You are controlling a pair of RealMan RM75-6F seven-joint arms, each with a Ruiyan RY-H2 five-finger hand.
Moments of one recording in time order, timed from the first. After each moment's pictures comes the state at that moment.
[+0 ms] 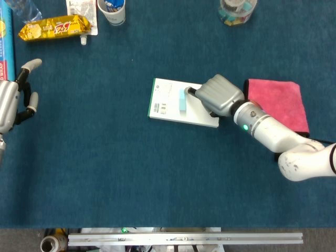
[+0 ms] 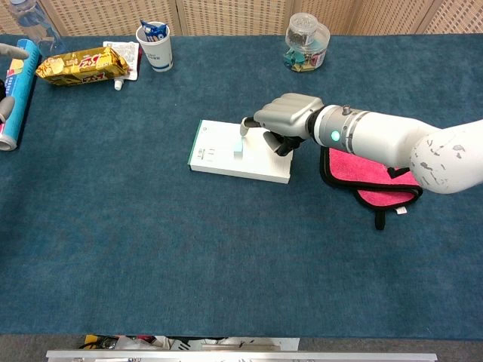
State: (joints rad) left arm -0.34 -1.27 -0.11 -1.45 1.41 1.30 -0.07; right arm 1.13 -1.56 -0.02 -1.46 -0.80 0.68 -0.52
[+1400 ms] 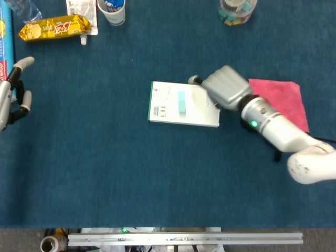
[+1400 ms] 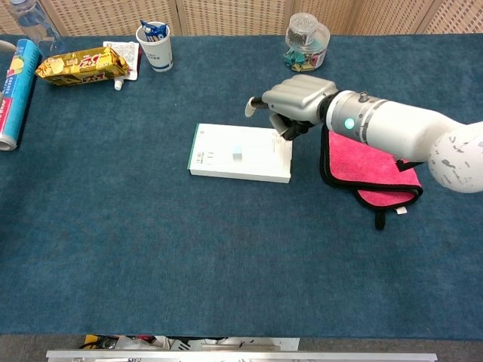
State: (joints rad) left arm -0.32 -1.26 -0.12 -1.45 1.41 1.31 -0.09; right arm 1.08 -1.48 0.00 -1.55 -0.84 0.82 -0.51
